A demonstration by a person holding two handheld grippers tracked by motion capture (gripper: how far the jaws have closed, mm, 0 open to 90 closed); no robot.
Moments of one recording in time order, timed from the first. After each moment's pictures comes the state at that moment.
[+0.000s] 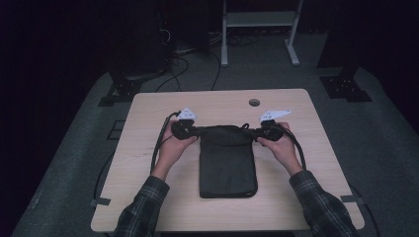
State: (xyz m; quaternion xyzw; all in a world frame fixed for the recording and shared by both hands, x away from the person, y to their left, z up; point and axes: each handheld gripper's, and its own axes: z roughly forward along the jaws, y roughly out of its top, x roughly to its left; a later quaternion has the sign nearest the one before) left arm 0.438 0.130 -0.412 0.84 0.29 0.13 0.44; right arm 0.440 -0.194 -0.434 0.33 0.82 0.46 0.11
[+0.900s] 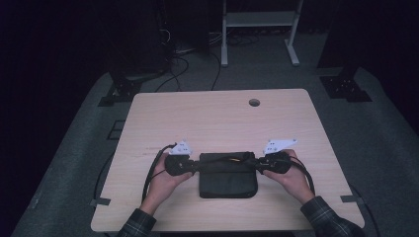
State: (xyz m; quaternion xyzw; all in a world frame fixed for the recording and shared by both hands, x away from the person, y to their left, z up) left arm 0.341 0.141 -0.438 0.86 0.27 0.06 0.43; right arm 0.345 -0.195 -0.445 0.27 0.85 0.45 0.08
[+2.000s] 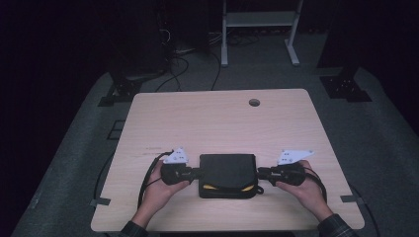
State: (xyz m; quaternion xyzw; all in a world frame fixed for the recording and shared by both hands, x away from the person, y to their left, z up) left arm 0.327 0.146 -0.433 0.85 0.26 0.05 0.45; right arm 0.315 -0.221 -0.446 0.28 0.84 0.46 0.07
